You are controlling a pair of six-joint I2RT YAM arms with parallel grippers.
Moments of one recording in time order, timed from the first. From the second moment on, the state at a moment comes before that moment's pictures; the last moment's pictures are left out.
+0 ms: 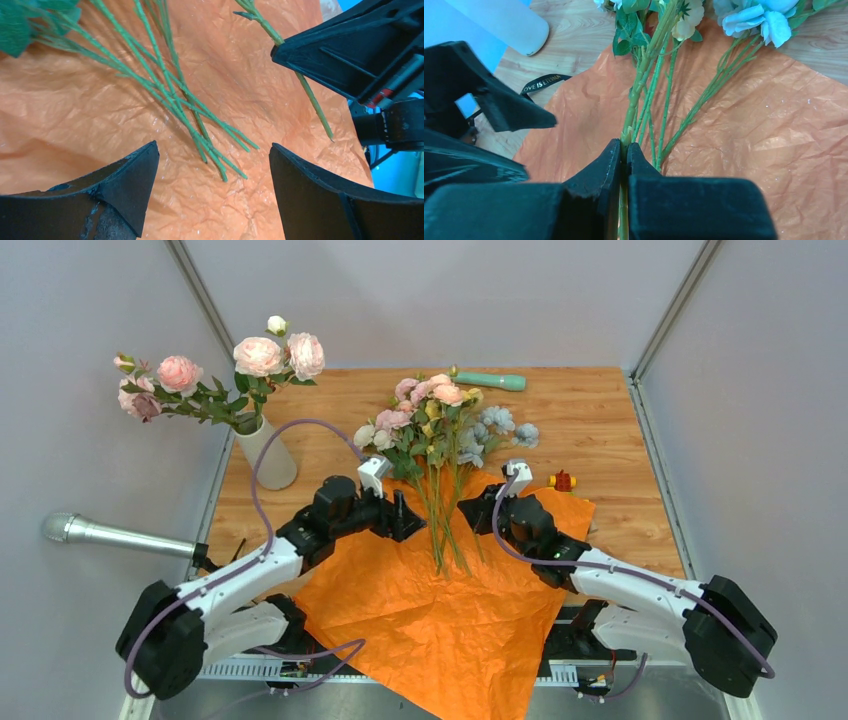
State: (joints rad) left arm -0.62 0.99 0.50 0.09 0.32 -0.45; right arm 0.84 1.05 0.44 0.35 0.22 0.59
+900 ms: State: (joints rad) left arm -0.70 1.67 0.72 0.39 0.05 -0.53; right arm 0.84 1.03 0.39 0.39 0.21 0.52
